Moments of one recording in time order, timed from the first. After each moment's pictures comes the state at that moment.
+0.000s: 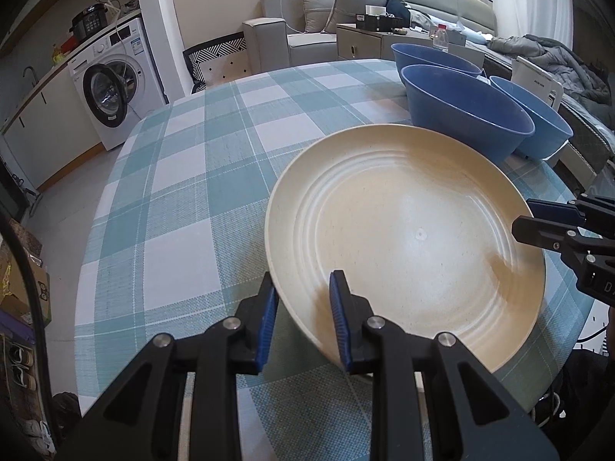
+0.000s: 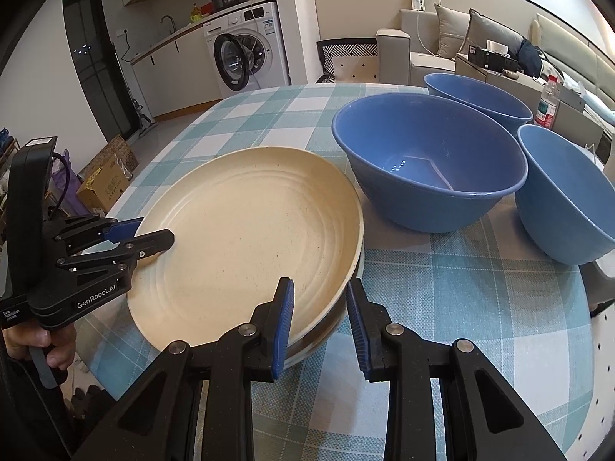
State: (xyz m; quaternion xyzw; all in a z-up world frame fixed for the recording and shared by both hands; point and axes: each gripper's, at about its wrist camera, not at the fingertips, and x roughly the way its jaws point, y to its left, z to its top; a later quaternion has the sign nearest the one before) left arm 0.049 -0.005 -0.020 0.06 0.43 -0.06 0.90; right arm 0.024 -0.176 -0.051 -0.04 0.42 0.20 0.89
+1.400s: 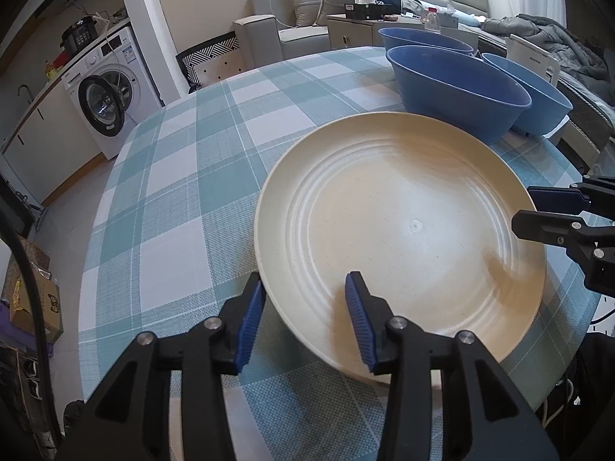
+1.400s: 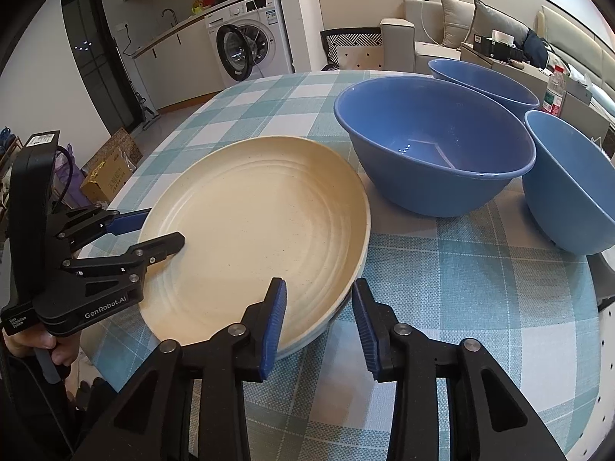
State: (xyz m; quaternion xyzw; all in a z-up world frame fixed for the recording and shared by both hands) left arm 0.046 -0.019 -0.027 0.10 0.44 -0.06 0.89; right arm 0.025 -0.181 -0.059 -0.03 0.44 0.21 0.87
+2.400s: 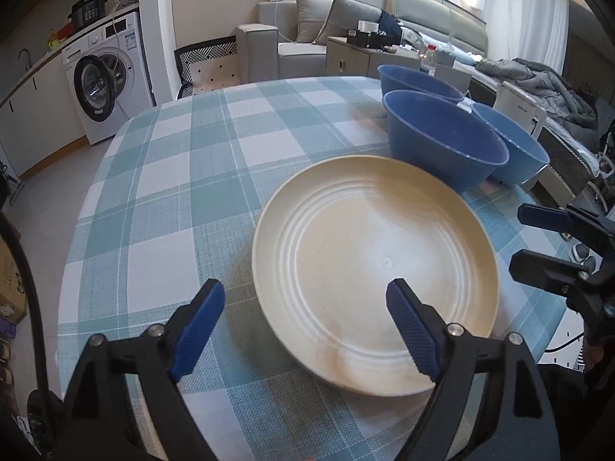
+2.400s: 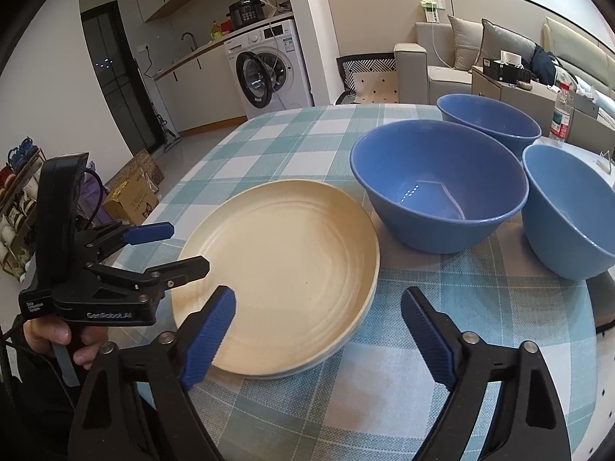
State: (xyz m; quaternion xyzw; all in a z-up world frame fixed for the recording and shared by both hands) left arm 0.041 -0.005 -0.001 0.01 0.42 -0.10 0.90; right arm 0.014 -0.189 -0.027 -0.01 0.39 0.24 0.89
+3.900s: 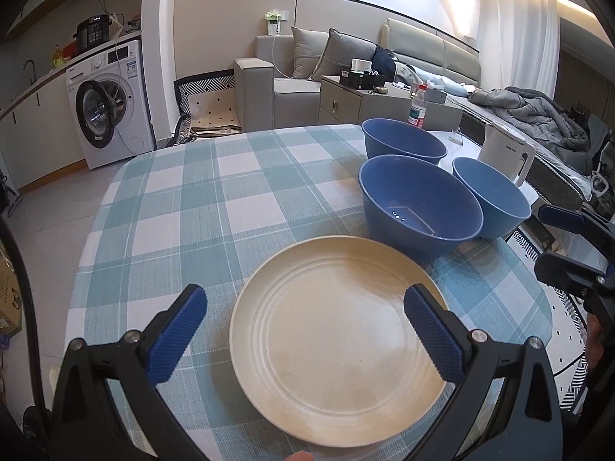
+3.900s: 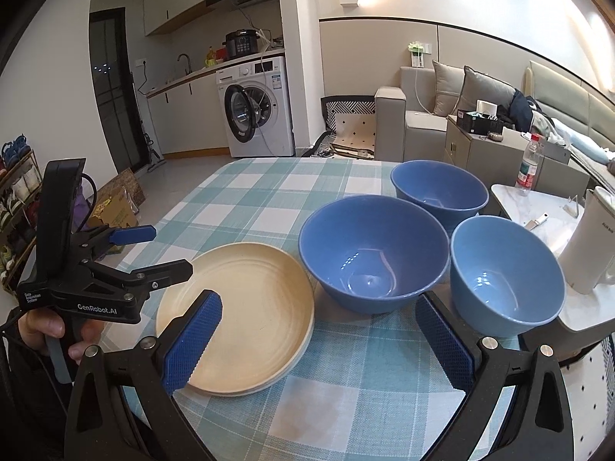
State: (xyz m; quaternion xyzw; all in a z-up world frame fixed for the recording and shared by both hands) left arm 0.059 -0.025 0.048 0.00 0.36 -0.10 0.93; right arm 0.007 -0.232 0.039 -0.04 0.32 0.21 0.92
